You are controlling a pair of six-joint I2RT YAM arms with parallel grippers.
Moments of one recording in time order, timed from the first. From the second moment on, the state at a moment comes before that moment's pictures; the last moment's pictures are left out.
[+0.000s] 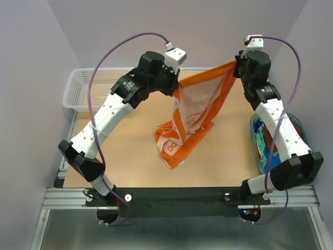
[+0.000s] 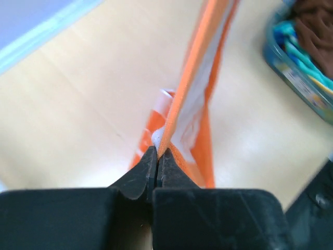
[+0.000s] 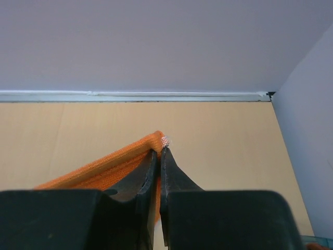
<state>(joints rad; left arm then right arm) -0.72 1.60 1.88 -0.75 0.12 -0.04 0.20 1.42 1.49 -0.22 0.30 0.00</state>
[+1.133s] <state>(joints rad) -0.77 1.06 1.94 -0.39 0.39 0.25 0.22 0.91 1.81 -0.16 -0.41 -0.12</state>
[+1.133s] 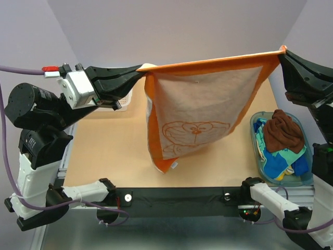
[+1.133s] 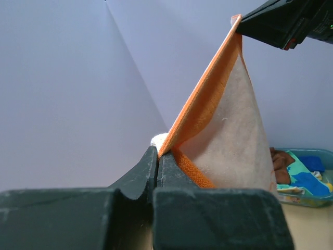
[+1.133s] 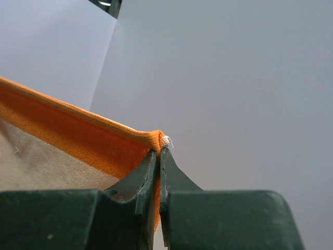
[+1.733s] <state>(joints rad) -0.61 1.42 2.12 -0.34 0.11 0.31 0.21 1.26 1.89 -0.05 -0.15 -0.11</state>
